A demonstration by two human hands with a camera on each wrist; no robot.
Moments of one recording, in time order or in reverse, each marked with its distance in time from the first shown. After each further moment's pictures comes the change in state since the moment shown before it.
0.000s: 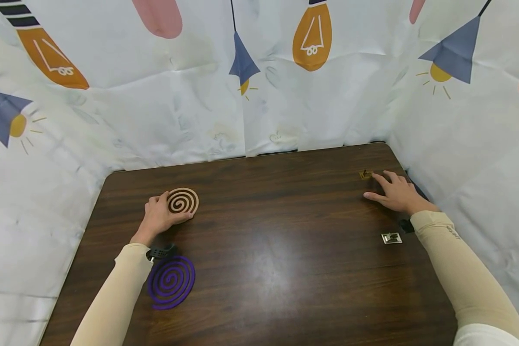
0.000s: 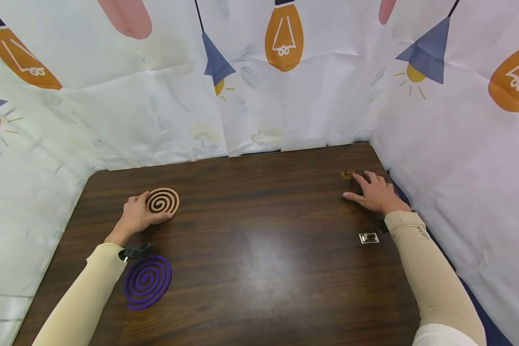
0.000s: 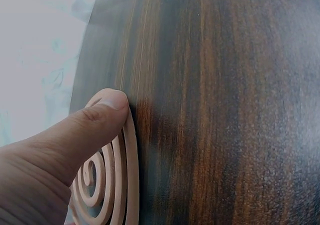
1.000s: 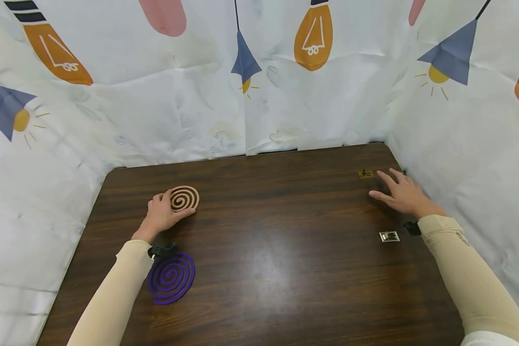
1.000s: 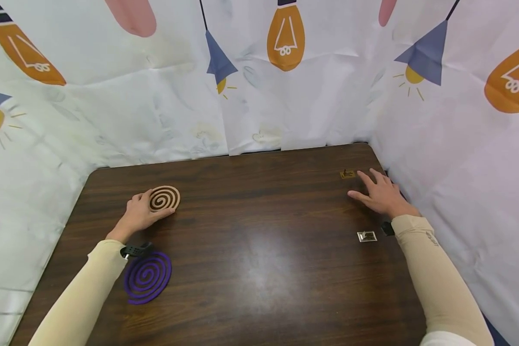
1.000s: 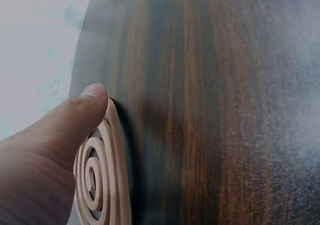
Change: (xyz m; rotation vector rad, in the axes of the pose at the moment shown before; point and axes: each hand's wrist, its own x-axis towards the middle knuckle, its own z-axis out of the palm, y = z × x) left_hand -0.004 0.002 0.003 0.053 -0.009 0.033; right_hand -0.023 0.001 -0.011 0.050 0.062 -0.013
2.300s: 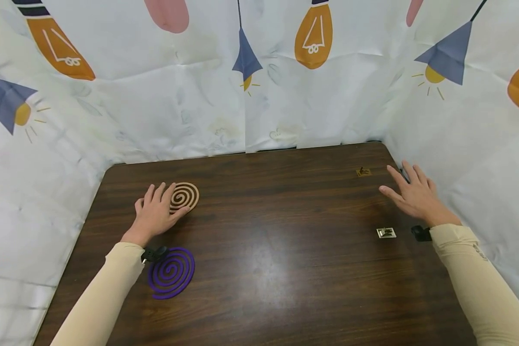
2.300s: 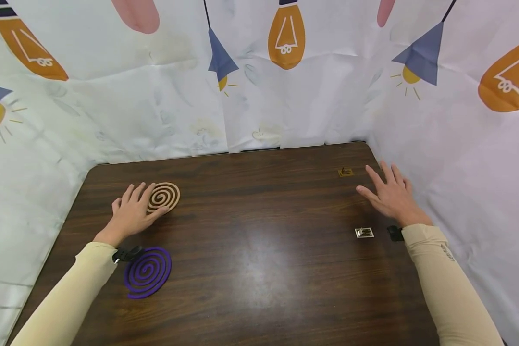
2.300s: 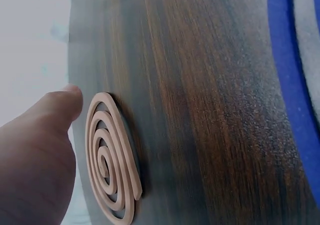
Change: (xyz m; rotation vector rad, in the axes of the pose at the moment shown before) left_hand -0.026 0.003 -0.011 0.221 0.090 0.141; right_hand -0.039 -0.008 -0.020 -0.013 0.100 0.024
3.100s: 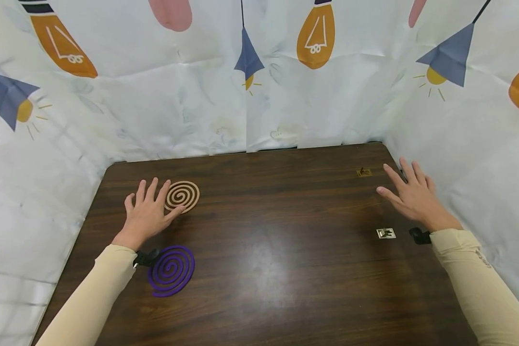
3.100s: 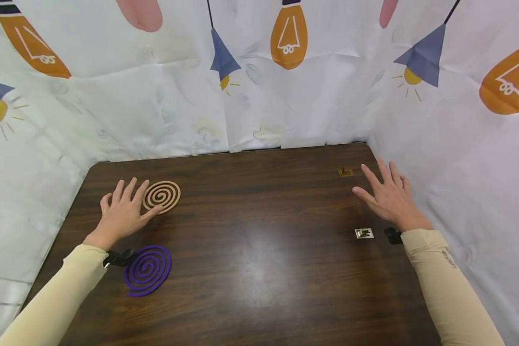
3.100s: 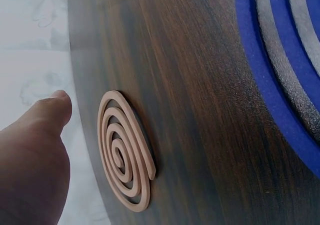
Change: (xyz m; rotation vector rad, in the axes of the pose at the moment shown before) left_hand -0.018 0.001 -0.014 0.082 0.098 0.009; right_hand -0.010 -0.022 -0.006 -0.024 0.067 -0.042
